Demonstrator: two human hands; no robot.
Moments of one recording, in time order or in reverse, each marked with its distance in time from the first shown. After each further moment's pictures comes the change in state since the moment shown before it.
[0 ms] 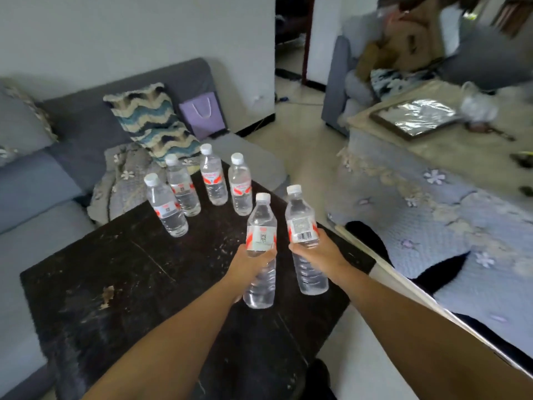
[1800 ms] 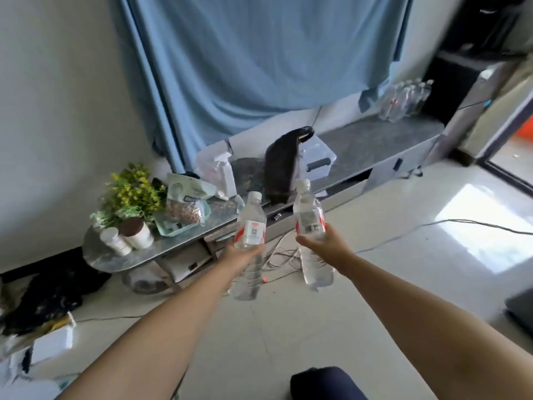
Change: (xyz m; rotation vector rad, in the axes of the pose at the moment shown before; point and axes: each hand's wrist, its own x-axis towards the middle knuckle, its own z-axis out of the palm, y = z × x) left_hand -0.635 -0.223 0.710 1.245 -2.232 0.464; right_hand -0.763 0.445 -0.130 1.021 2.291 1.078
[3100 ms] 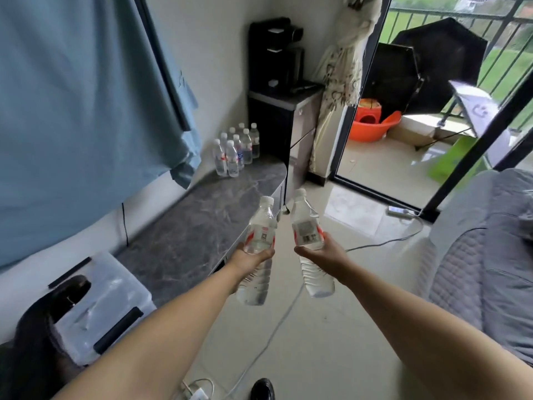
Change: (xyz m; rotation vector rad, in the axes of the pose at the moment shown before) left_hand 0.315 0.378 0.655 0.227 -0.595 0.181; right_hand 0.376 0.115 -0.600 0.007 0.470 0.215
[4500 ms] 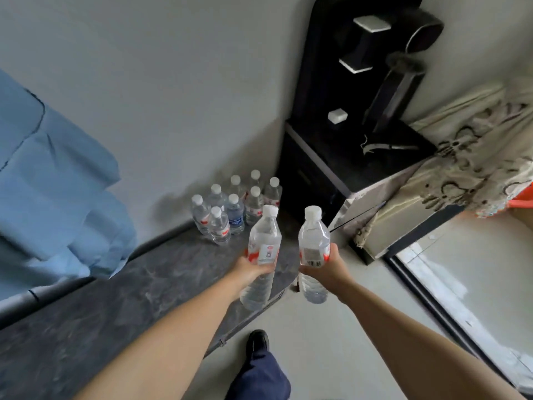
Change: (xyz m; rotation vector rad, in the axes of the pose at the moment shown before) left_hand 0.606 0.244 0.056 -0.184 0.261 -0.291; right_hand 0.695 -0.129 -0.109 -0.115 -0.303 0.069
